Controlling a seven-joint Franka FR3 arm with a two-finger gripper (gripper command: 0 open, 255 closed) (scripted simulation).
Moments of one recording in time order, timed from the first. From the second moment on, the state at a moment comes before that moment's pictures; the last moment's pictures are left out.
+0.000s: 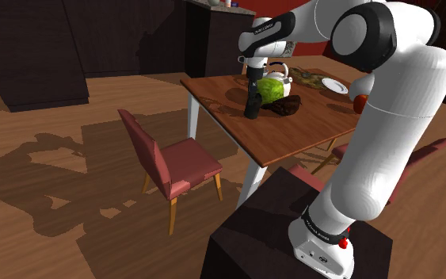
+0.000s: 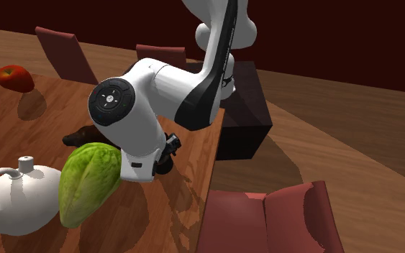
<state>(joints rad) 0.03 0.19 -0.49 -1.91 0.06 1.97 -1.15</state>
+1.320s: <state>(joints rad) 0.04 0.14 -0.50 -1.80 0.03 1.82 -1.13</state>
